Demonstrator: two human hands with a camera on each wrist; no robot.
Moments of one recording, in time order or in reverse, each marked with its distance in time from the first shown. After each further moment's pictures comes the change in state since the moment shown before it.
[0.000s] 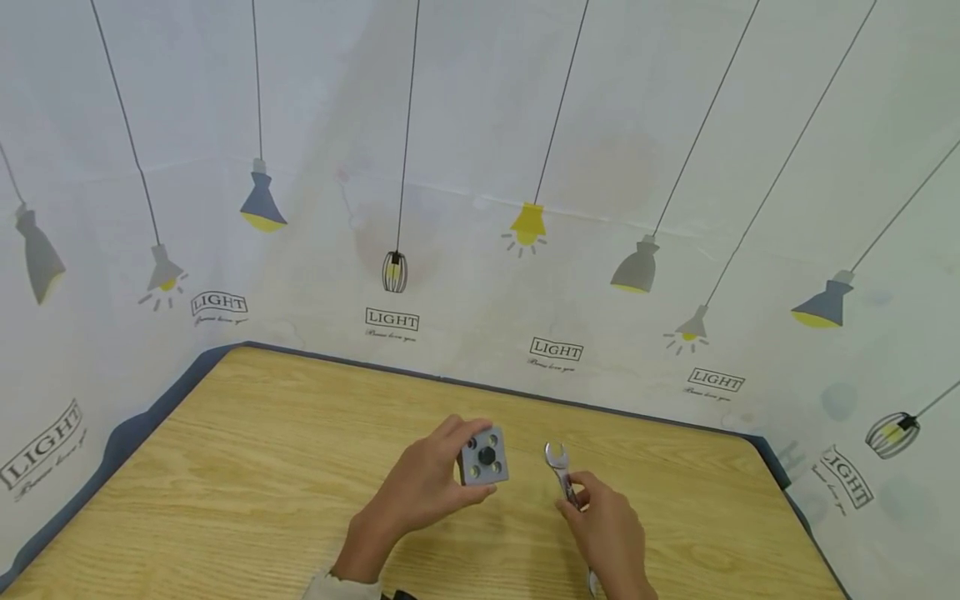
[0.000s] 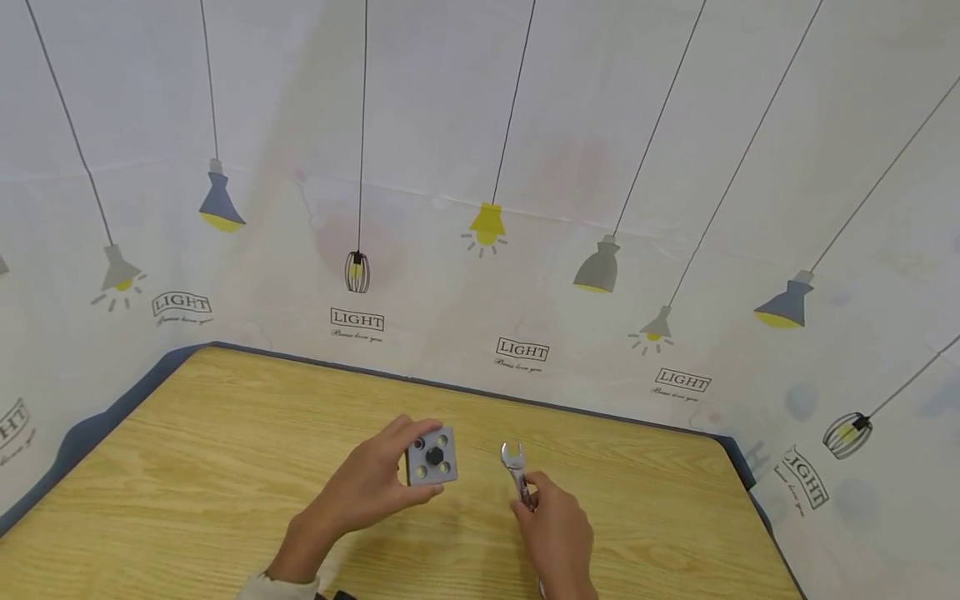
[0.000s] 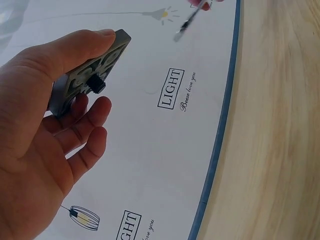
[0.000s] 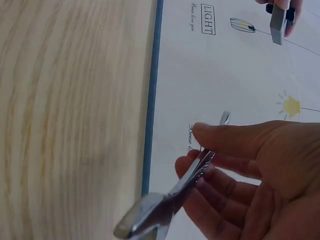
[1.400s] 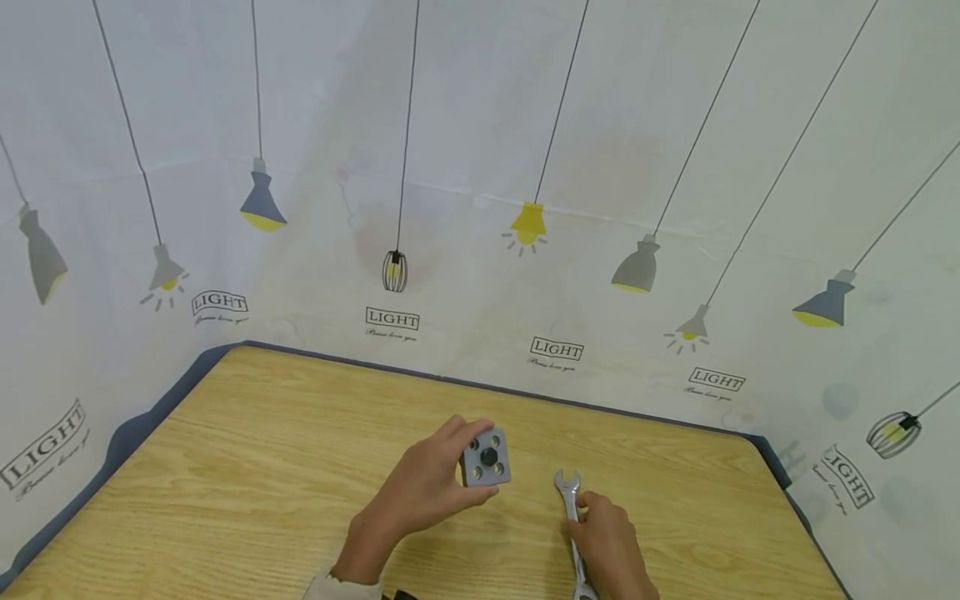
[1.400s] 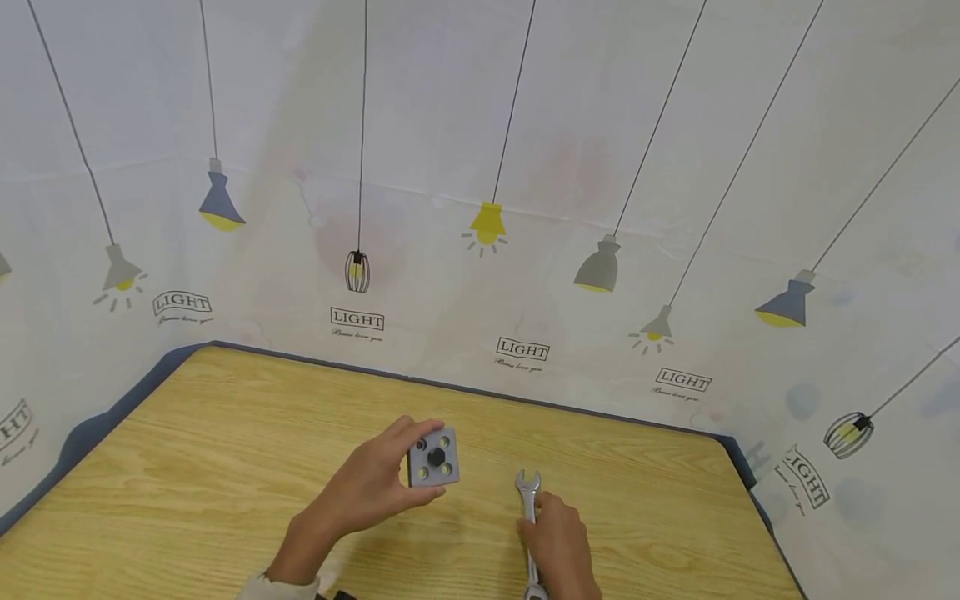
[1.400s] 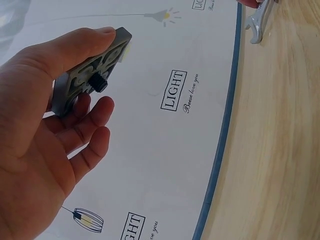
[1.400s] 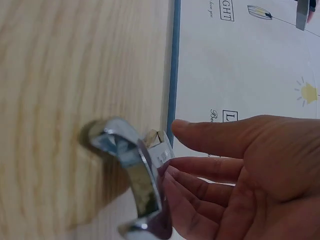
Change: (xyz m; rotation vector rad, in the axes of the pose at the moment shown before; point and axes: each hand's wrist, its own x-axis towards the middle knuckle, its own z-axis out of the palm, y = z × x) left_hand -0.001 0.005 -0.002 0.028 -0.037 -0.009; right_hand 0.007 0.026 0.015 0.025 -0.158 0.102
